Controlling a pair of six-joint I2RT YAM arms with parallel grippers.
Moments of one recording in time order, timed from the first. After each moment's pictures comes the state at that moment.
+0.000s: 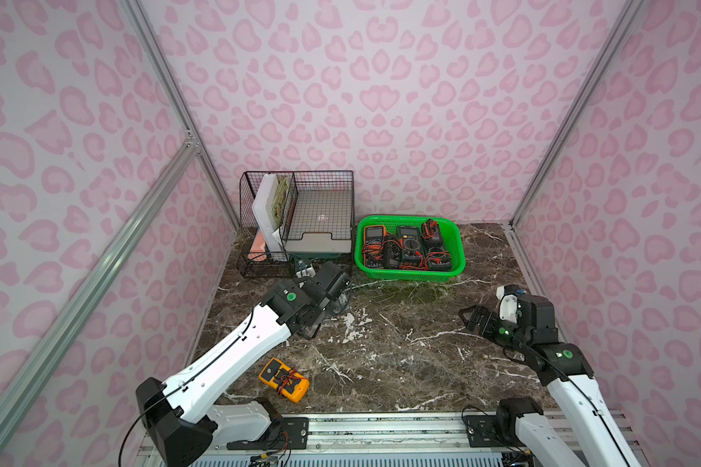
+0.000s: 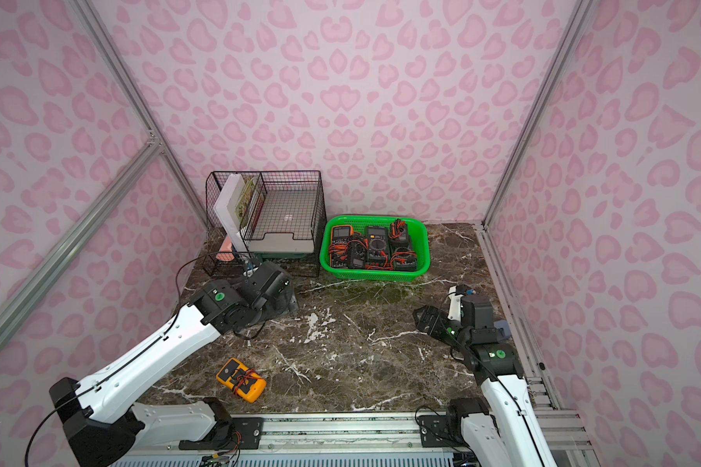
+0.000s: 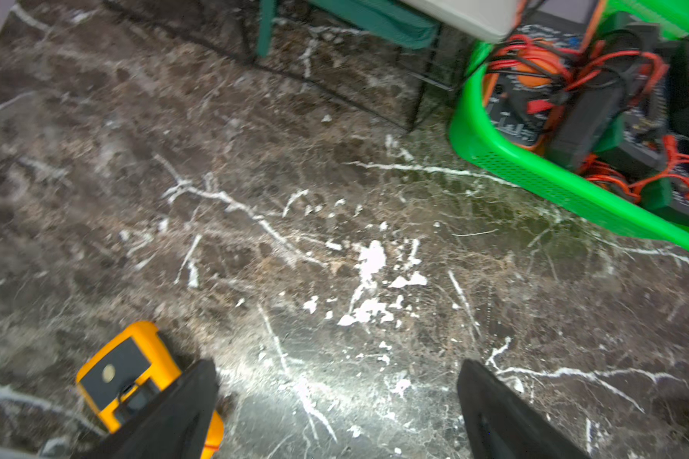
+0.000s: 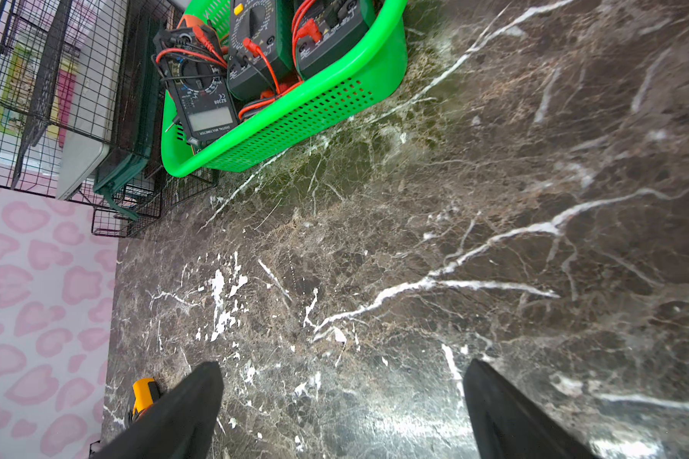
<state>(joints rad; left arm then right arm) -0.74 1.23 1.27 -1.18 -0.41 -1.08 0.13 0.70 0.66 -0.70 -0.31 0.54</state>
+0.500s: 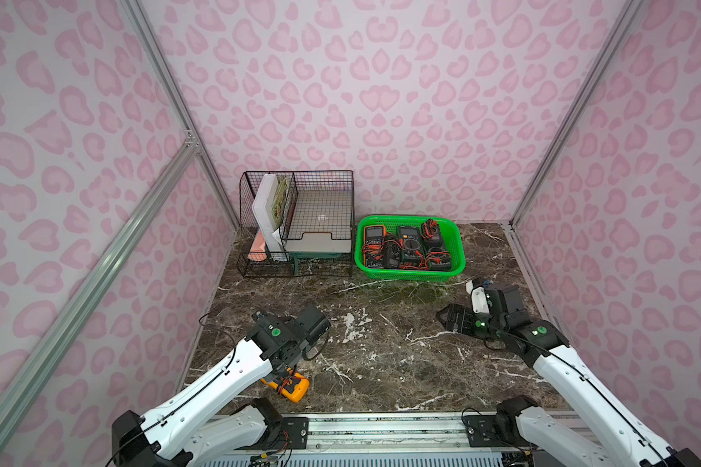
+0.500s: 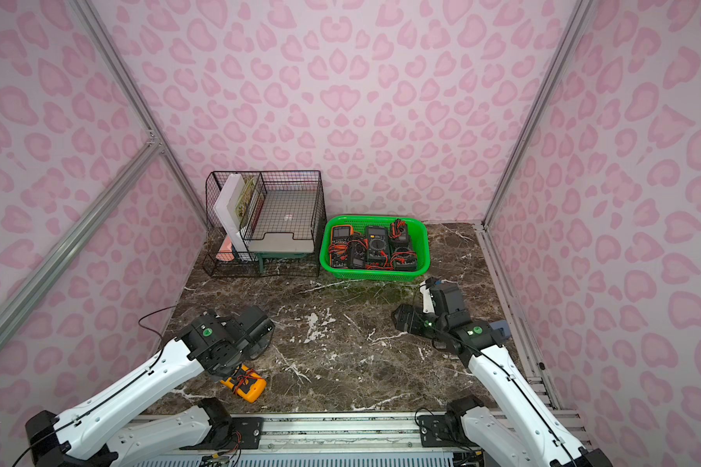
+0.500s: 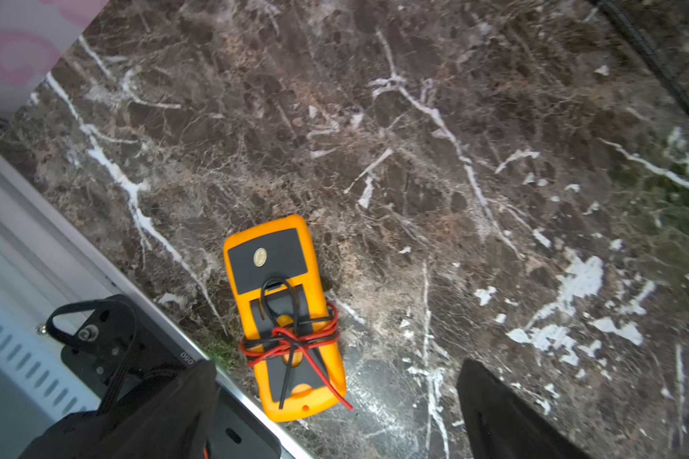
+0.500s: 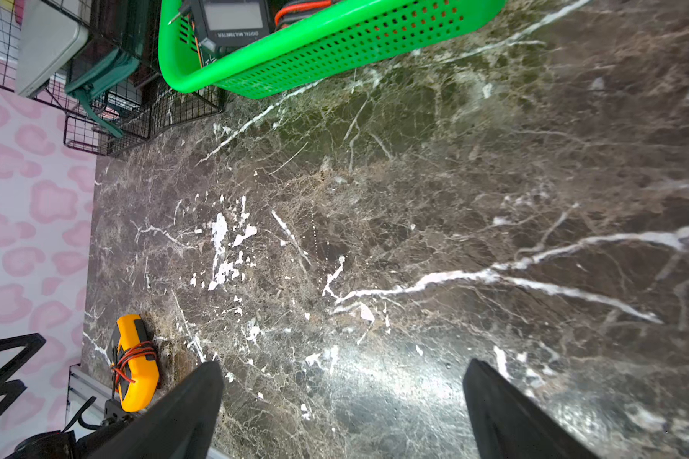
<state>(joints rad) -0.73 1.00 0.89 -1.37 -0.45 -1.52 0.40 0.92 0.75 -0.67 -0.22 0.55</state>
